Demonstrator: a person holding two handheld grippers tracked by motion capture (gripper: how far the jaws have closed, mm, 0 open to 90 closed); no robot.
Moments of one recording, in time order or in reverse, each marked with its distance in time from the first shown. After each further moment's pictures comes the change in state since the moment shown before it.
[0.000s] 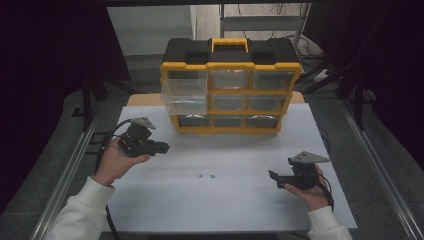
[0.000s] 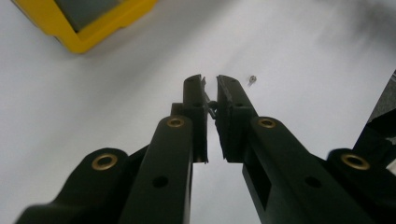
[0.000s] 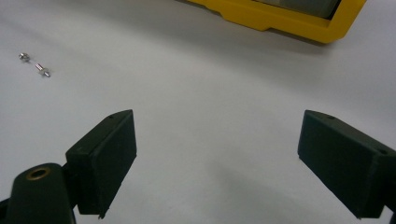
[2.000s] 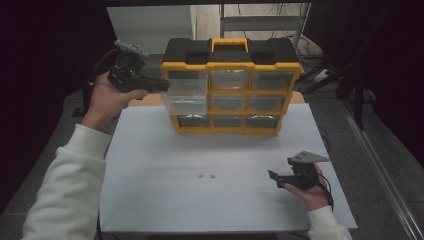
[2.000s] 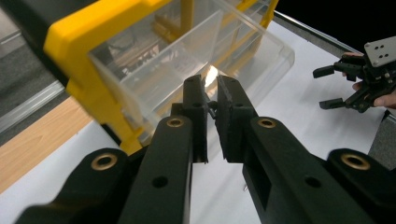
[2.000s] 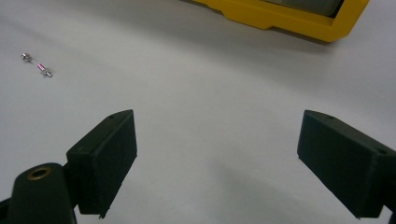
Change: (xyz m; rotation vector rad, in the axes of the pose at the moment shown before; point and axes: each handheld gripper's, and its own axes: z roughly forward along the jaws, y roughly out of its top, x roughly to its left) left arm 0.015 0.130 -0.088 -0.167 0.047 0.062; right arm 0.000 0.001 0.001 0.003 0.011 0.012
